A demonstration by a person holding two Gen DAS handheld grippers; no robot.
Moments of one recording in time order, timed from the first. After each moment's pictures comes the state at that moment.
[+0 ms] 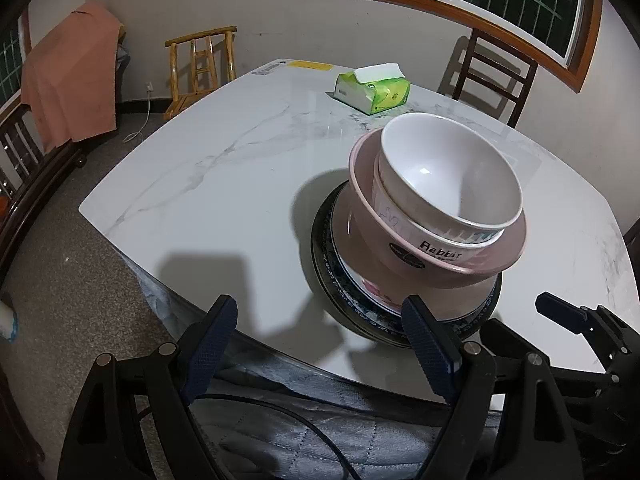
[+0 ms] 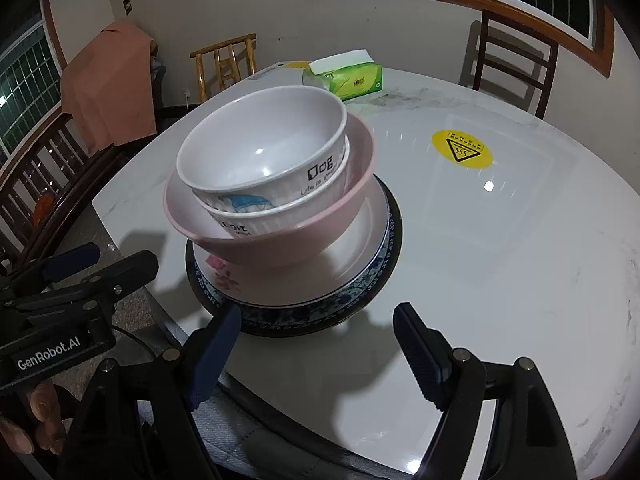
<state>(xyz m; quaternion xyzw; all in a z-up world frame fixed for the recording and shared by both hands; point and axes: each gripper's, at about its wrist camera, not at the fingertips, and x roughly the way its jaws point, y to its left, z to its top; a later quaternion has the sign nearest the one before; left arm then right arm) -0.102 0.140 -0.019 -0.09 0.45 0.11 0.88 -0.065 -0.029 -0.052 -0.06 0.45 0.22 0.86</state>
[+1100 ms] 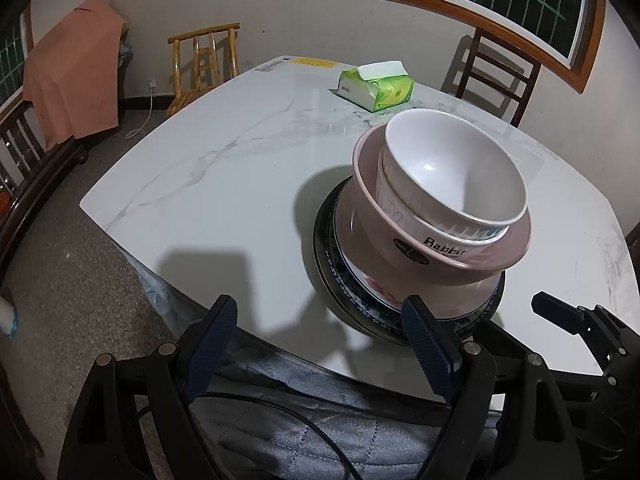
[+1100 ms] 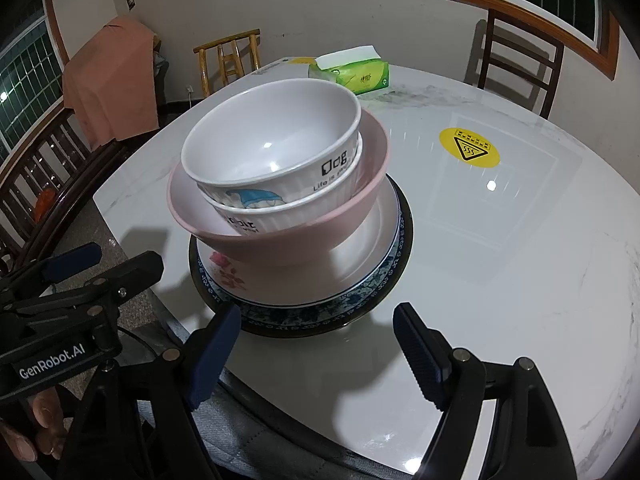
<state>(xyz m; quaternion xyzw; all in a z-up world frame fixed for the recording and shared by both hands) -0.102 0.140 -0.023 -0.10 0.46 0.12 0.88 -0.061 -0.020 -0.054 -0.07 0.45 0.22 0.86</state>
